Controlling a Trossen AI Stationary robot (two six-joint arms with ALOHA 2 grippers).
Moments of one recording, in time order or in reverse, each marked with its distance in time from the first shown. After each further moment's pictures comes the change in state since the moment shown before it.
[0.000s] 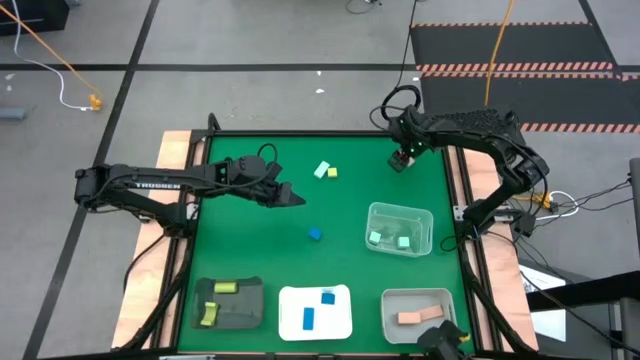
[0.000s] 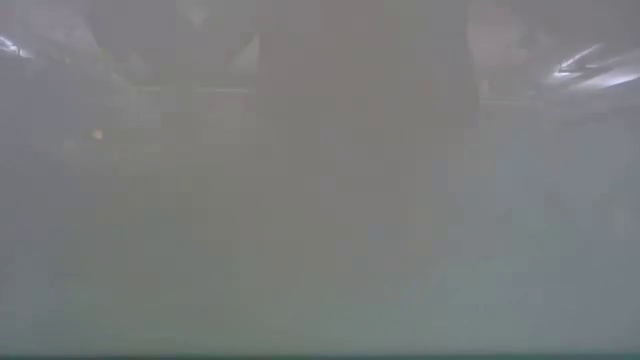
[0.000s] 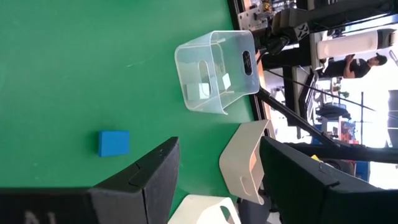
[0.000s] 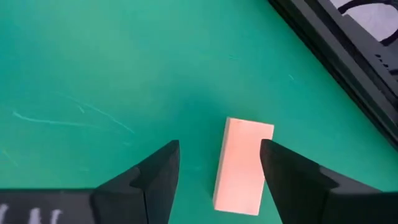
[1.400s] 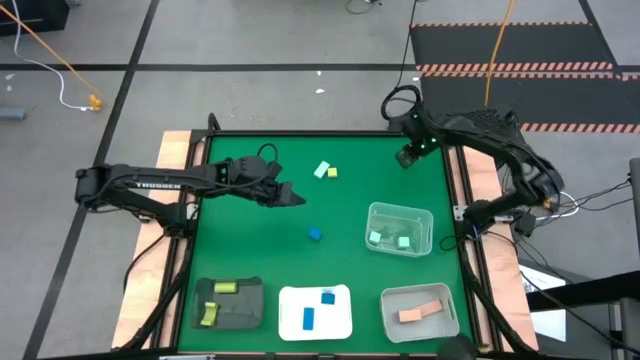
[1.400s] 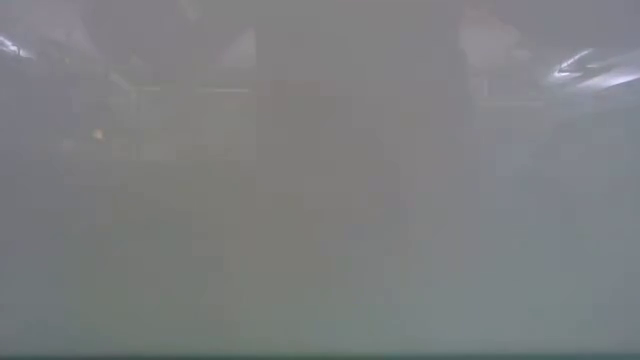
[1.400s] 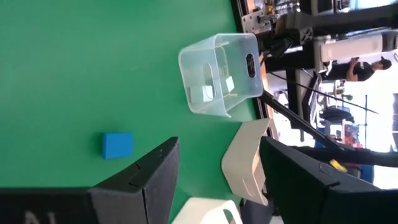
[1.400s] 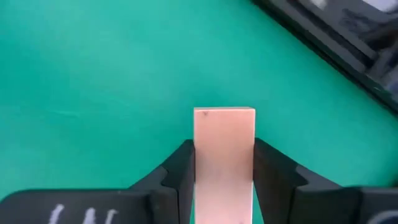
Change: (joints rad) left arm 0.000 0.005 0.000 -0.005 -0.014 0.000; right arm -0.046 -0.148 0.000 -0.131 -0.083 0.120
